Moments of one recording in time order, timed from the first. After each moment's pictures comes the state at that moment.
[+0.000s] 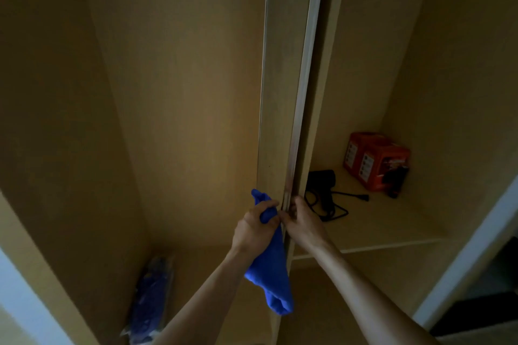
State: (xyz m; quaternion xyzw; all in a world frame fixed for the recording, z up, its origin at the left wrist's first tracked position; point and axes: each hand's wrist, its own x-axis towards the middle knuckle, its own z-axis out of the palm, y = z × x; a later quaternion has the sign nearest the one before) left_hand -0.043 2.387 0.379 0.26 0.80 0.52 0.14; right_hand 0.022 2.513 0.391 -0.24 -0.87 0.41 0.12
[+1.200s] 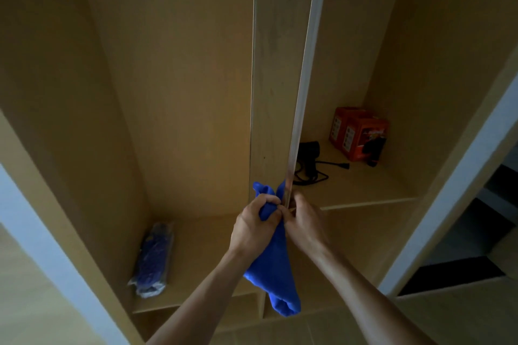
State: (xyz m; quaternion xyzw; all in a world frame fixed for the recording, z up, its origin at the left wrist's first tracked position) left_hand 0.079 2.354 0.366 0.30 0.77 0.56 0.10; right_hand 0.147 2.476 0.376 -0.26 -0.89 0.33 0.18
